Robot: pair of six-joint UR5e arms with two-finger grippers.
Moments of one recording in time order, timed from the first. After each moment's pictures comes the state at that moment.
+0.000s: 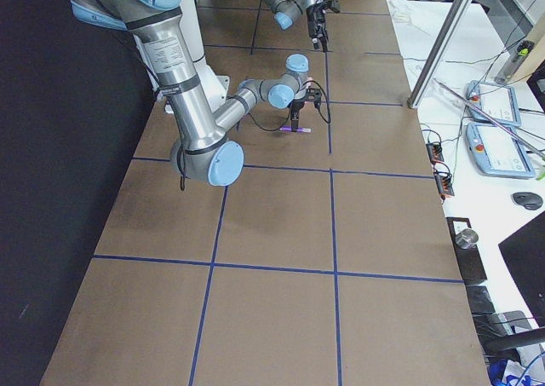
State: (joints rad) left arm -0.78 -2.19 -1.54 -2.59 -2.10 -1.11; right arm 0.59 -1.07 1.64 -1.41 1.98 1.13
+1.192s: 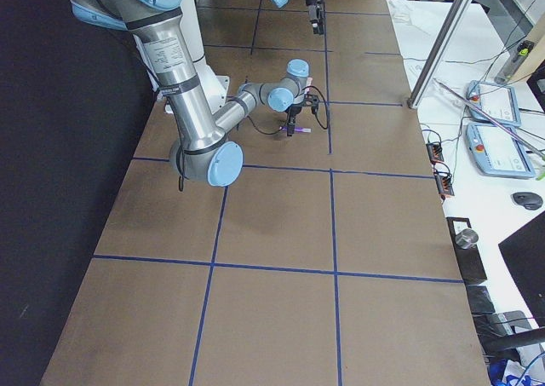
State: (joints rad) left arm -0.81 -2.14 -1.75 -2.25 -2.13 -1.14; right arm 0.58 -1.08 1.61 -1.43 2.01 1.13
